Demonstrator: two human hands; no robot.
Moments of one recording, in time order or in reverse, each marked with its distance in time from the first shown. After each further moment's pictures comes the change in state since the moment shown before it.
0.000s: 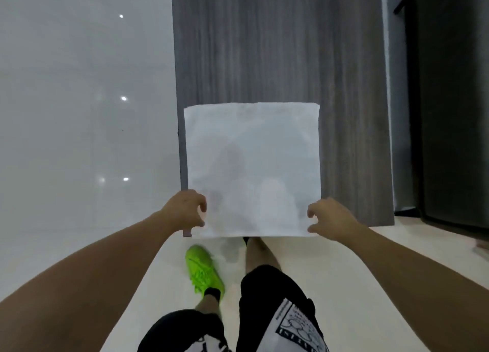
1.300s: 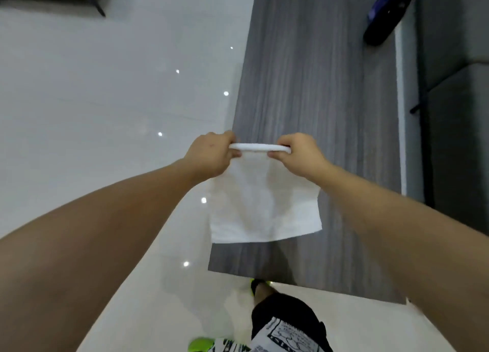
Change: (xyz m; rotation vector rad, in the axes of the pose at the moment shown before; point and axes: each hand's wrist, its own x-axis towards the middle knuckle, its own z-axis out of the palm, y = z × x) left_hand -0.085 0.010 -0.220 -0.073 0.769 0.094; right_hand 0.007 -0.190 -0.254 0.341 0.529 -0.397
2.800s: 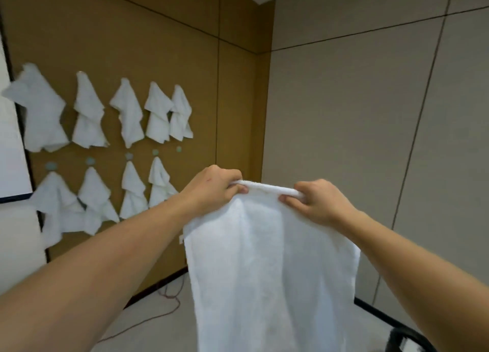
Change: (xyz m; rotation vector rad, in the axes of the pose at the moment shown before) left_hand -1.374 -0.303 -0.279 0.395 1.160 -1.727; right_hand -0.830 -1.093 0.601 0.009 -0.453 -2.439
